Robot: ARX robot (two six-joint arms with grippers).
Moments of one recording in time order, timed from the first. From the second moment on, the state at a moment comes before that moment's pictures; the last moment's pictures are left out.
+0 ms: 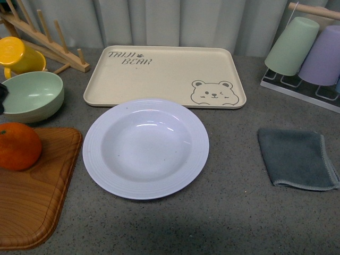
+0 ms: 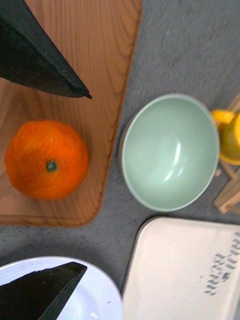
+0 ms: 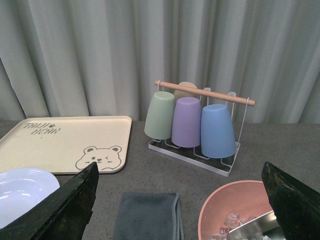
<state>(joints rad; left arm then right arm) 0.01 1.54 0.42 0.59 -0.10 -0.19 0.00 0.00 0.01 0.00 0.00 -0.01</state>
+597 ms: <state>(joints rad) 0.00 1.69 0.48 0.48 -0.05 -0.15 0.00 0.00 0.01 0.00 0.00 -0.01</state>
